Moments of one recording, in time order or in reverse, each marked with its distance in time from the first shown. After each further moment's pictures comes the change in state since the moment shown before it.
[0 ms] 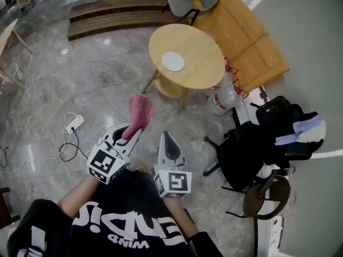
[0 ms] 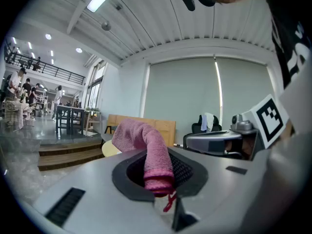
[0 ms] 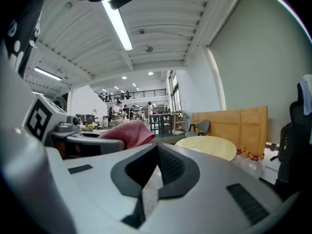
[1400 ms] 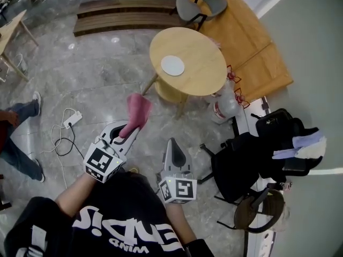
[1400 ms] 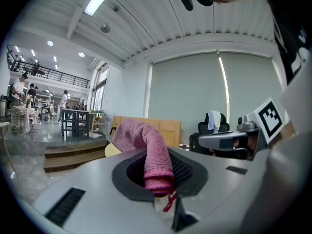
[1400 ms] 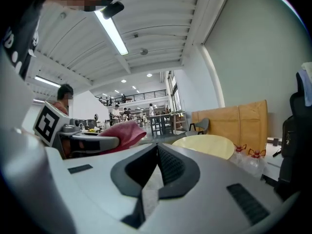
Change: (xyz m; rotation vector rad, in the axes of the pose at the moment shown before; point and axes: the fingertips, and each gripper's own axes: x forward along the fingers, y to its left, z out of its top) left arm 0.042 -0.008 0.005 0.025 -0.005 0.076; right arm -0.011 -0.070 -0.002 0.046 -0.017 0.038
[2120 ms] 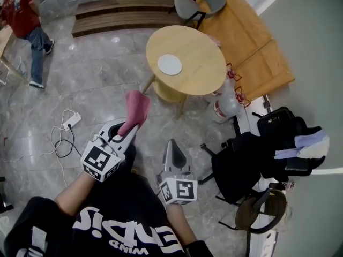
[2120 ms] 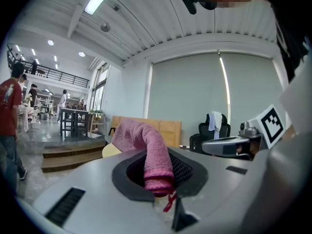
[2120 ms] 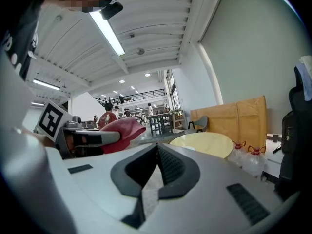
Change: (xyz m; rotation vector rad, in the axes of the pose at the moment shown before) left arm 0.025 -0.001 -0.001 -0.009 -0.016 -0.014; right arm 0.004 -0.025 -0.013 0.032 0.009 -0.003
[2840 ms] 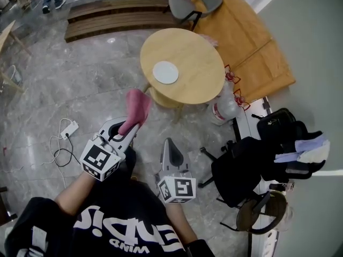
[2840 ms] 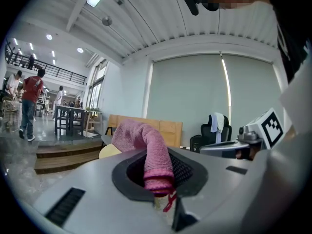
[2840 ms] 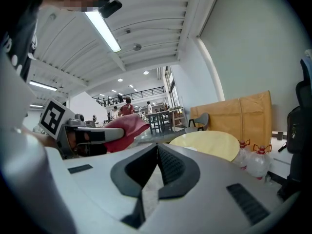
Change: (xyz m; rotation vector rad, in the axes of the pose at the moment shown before) left arm 0.066 0.052 0.014 -0.011 0.003 -0.046; right arm 0.079 -0.021 0.003 0.028 0.023 -0.005
